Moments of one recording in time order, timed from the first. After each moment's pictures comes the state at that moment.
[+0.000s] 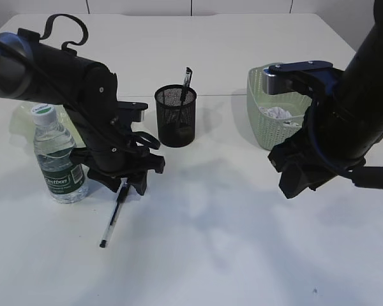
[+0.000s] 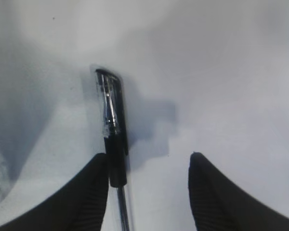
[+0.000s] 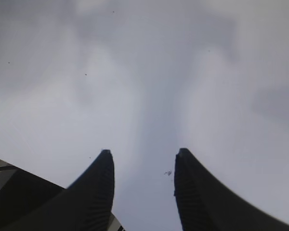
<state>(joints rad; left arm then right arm) -0.52 2.07 -1.38 -0.01 0.70 -0.34 0.38 1.56 -1.18 0.14 1.07 -0.06</state>
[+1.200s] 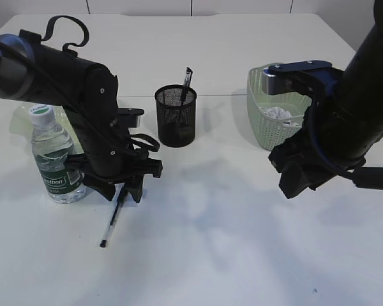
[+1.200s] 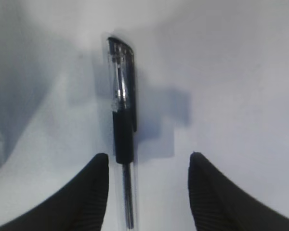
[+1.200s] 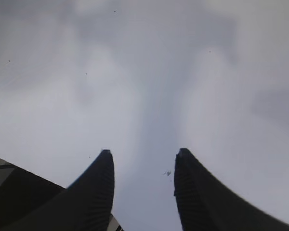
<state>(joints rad) -0.52 2.08 -1.38 -0.01 0.76 -0.40 0.38 1.56 -1.18 0.14 1.07 -0.07</state>
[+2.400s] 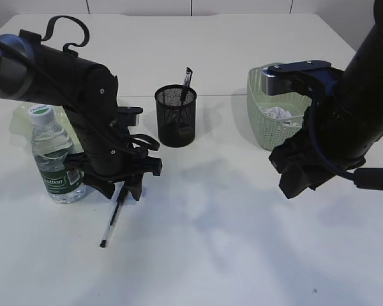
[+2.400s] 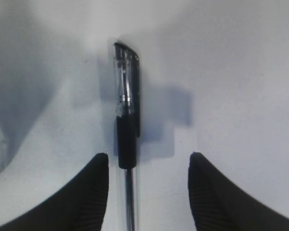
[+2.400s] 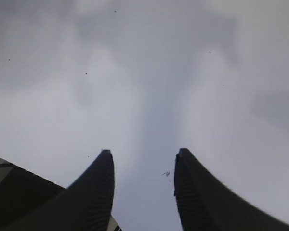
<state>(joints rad) -0.52 2.08 -1.38 0.00 0.75 -0.43 0.38 1.56 -1.18 0.14 1.07 -0.09</state>
